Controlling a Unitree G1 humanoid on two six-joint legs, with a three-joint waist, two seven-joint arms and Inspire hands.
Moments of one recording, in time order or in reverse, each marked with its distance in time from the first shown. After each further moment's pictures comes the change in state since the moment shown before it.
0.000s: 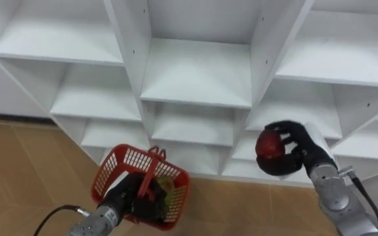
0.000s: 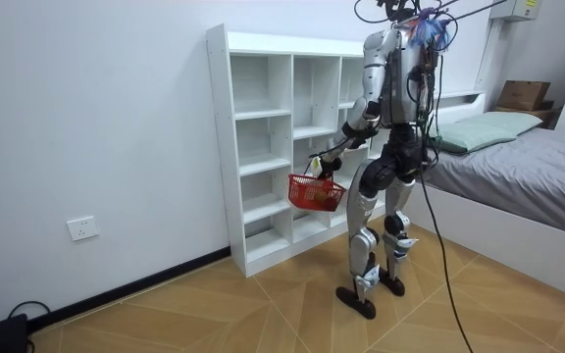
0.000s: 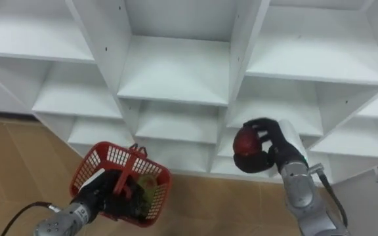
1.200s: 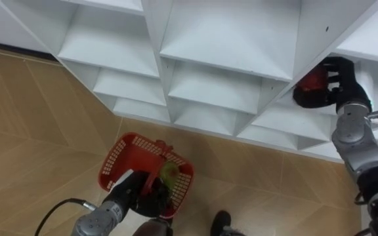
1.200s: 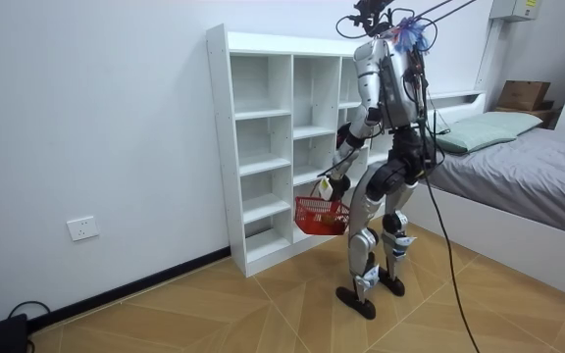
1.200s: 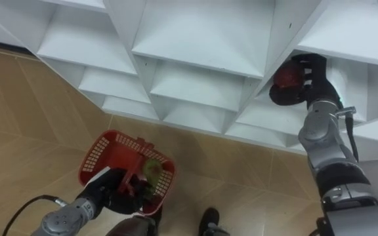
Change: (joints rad) left arm -0.070 0.006 -0.064 0.049 0.002 0.066 0.030; right arm -0.437 -0.039 -0.048 0.334 0.052 0.049 -0.198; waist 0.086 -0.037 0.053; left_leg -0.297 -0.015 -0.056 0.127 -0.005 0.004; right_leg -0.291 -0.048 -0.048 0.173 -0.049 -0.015
